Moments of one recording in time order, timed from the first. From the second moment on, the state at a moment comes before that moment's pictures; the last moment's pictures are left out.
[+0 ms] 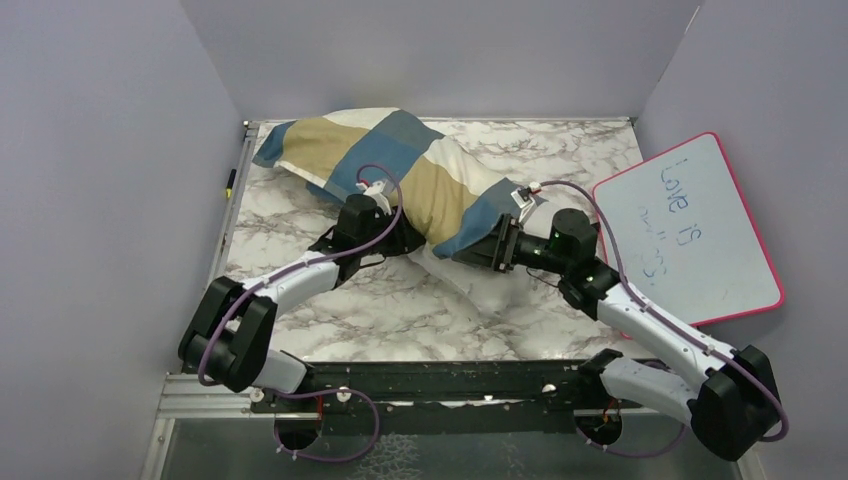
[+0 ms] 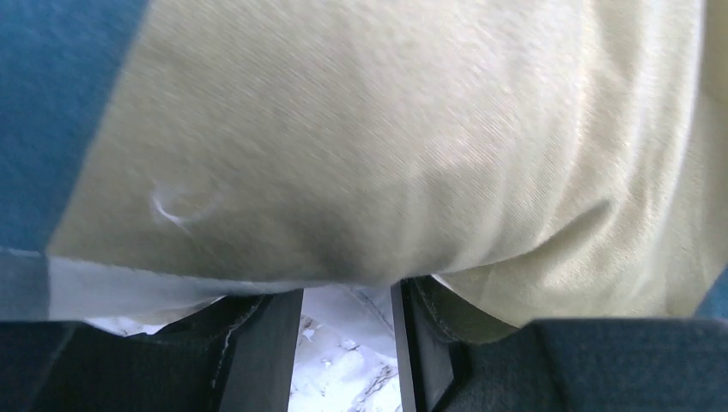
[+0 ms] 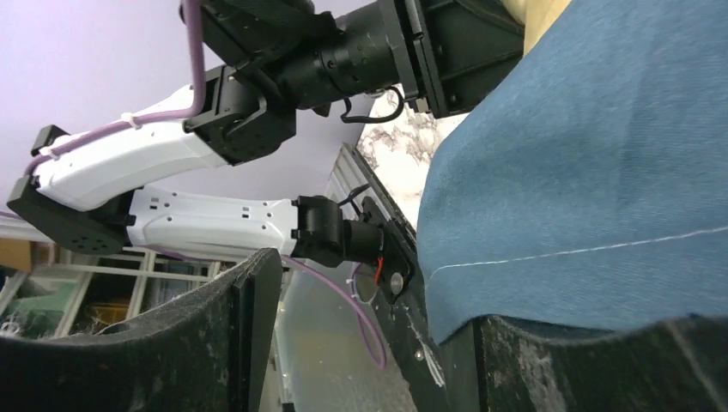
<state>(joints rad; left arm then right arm) -0.48 1.43 0.71 0.20 0.28 -0.62 0.52 1.03 0.61 0.24 -0.62 0.96</state>
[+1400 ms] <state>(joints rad) -0.42 1.05 0.60 -0.12 0.32 -0.59 0.56 0.85 1.00 -0.66 -0.38 0.65</state>
